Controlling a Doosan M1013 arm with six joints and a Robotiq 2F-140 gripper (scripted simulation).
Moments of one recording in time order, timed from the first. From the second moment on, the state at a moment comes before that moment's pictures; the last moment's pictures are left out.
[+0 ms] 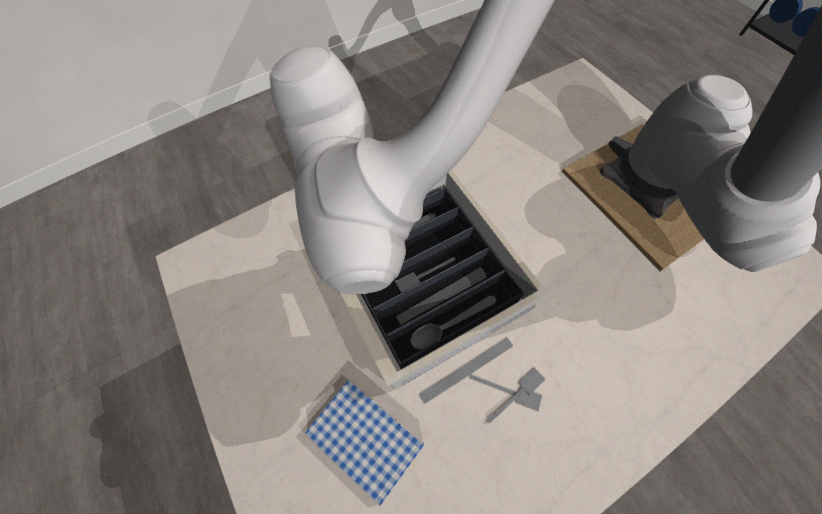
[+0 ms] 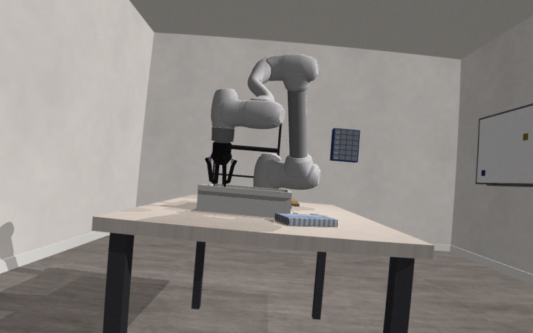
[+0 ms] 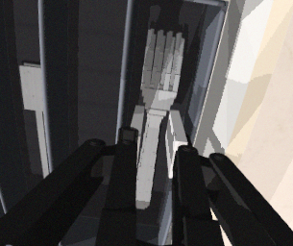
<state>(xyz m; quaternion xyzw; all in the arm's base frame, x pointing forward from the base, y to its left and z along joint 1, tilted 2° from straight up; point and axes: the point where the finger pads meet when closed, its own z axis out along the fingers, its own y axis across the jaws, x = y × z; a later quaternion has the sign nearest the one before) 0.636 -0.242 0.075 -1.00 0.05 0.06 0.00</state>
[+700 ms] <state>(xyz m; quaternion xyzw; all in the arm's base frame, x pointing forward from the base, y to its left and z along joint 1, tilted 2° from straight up) 0.635 -0.241 0.097 -1.00 0.05 0.06 0.00</state>
